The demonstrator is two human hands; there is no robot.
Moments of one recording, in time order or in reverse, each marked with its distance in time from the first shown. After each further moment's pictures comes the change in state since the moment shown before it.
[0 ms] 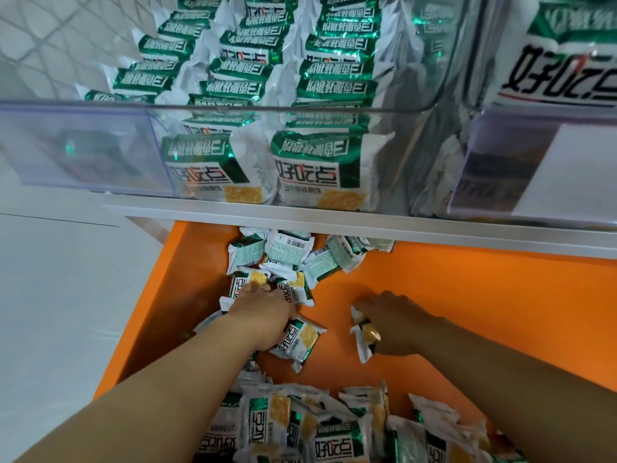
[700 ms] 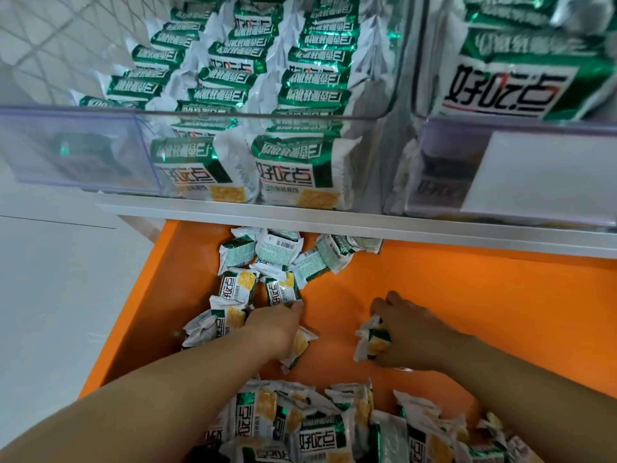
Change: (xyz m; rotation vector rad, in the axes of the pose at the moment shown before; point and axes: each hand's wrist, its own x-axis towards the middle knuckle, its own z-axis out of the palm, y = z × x) left_hand 0.017 0.034 0.018 -0.138 -0.044 -0.024; right_hand -0.050 0.011 -0.001 0.169 0.109 0.067
